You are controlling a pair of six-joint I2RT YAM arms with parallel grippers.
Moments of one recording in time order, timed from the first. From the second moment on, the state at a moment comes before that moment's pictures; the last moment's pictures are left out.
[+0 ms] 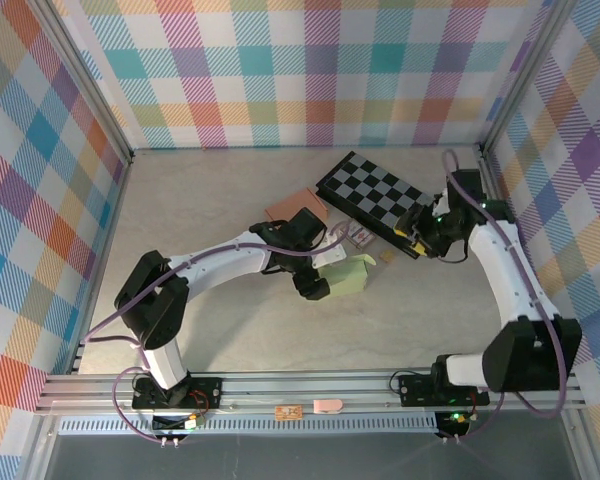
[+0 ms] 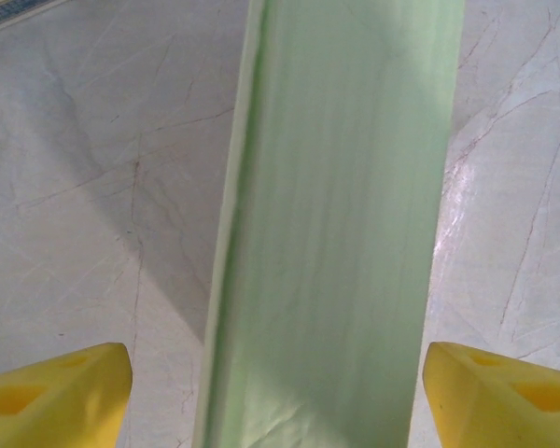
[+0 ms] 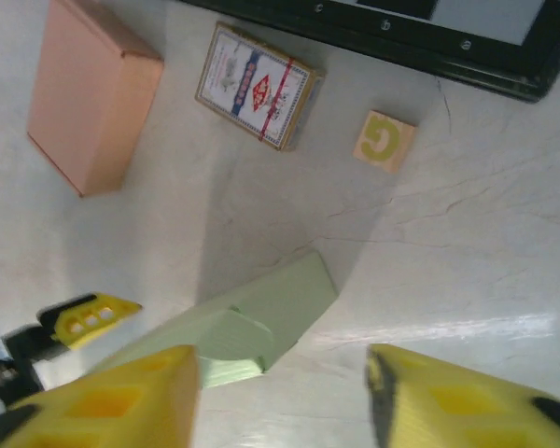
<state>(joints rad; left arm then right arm) -0.82 1.76 1.29 -0.66 0.21 0.39 0.11 1.29 1.18 -1.00 -0.35 0.50</state>
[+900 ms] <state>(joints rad) -0.82 1.80 1.32 -0.67 0.25 0.37 0.28 1.35 1.12 -0.98 -0.39 0.03</state>
